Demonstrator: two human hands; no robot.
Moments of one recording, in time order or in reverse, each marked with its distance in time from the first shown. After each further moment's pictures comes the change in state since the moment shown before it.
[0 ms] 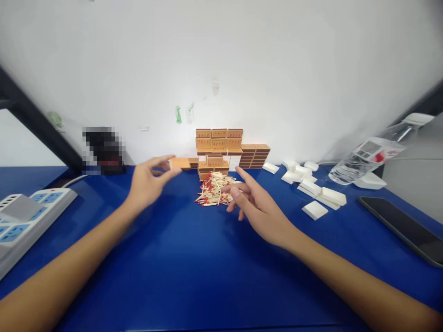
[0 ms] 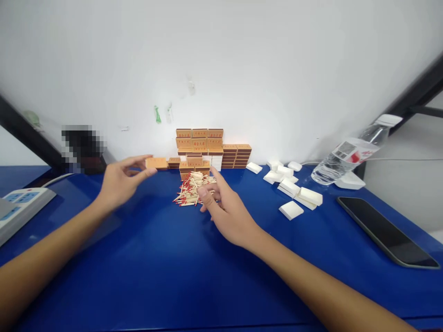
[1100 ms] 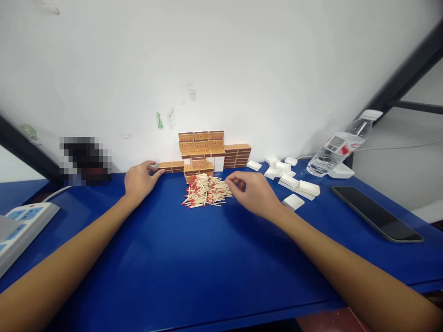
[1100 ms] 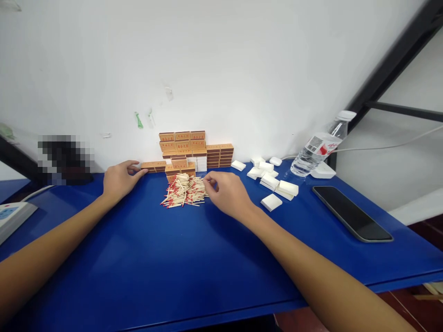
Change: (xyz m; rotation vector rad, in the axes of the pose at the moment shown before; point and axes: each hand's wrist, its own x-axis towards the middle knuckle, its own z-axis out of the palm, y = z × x) left_hand 0.046 -0.047 0.020 0.601 -0.029 -0.061; right_hand 0.030 0.015 -0.051 -0.716 0.196 -0.273
